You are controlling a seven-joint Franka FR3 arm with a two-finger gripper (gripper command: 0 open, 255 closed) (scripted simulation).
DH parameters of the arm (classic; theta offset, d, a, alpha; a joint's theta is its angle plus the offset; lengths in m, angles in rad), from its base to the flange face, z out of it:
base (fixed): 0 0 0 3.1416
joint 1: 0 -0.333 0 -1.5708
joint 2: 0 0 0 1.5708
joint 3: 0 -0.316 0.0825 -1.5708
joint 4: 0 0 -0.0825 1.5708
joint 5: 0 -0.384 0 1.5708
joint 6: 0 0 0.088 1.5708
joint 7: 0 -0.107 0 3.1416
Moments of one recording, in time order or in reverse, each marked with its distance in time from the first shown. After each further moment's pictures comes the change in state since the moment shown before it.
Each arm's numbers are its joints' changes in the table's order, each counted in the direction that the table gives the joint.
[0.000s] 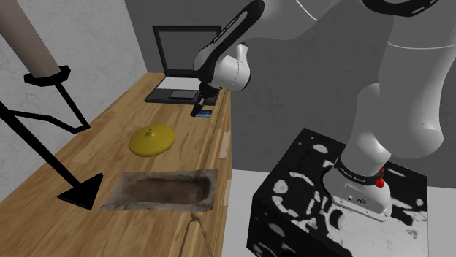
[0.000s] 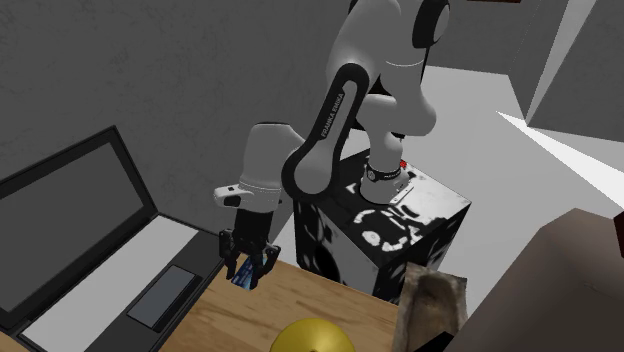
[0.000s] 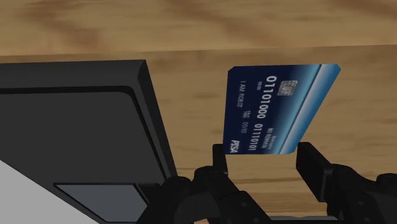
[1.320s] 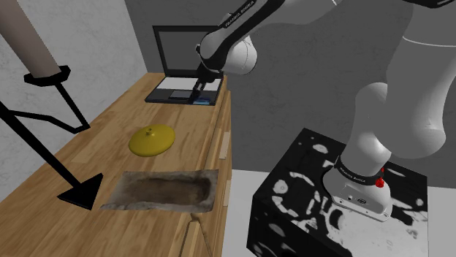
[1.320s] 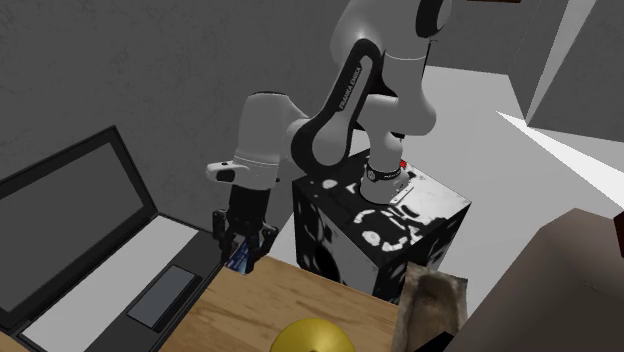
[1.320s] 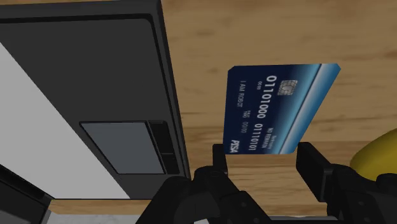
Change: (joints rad) arm -0.052 0.125 0.087 -0.011 0.310 0.087 -0.279
